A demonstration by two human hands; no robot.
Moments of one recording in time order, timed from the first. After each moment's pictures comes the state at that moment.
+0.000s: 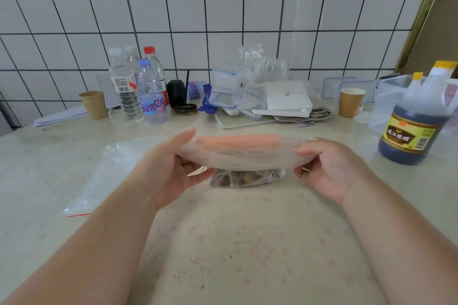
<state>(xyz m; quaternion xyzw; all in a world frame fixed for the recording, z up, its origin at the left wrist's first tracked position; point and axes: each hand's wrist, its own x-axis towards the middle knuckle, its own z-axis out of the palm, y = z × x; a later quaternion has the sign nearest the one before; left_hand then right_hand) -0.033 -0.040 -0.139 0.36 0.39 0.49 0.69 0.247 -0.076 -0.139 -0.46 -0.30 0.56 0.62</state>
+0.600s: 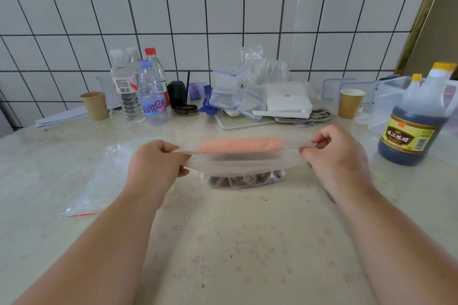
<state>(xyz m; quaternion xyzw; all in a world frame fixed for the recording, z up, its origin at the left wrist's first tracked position) -0.041 -0.028 -0.152 0.47 0.63 0.51 0.35 0.249 -0.083 -0.141 -0.73 -0.46 0.03 0.50</state>
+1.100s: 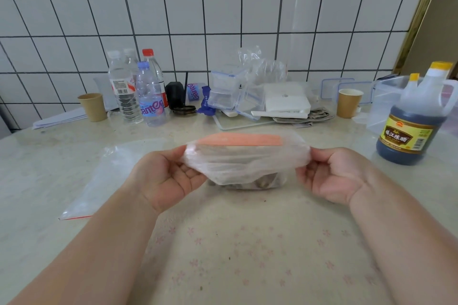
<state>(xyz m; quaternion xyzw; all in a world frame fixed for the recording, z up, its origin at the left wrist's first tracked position) -0.034 -0.041 -0.138 0.20 0.34 0.48 0.79 0.258 -0.084 -0.138 -0.42 -0.13 0.67 0.60</state>
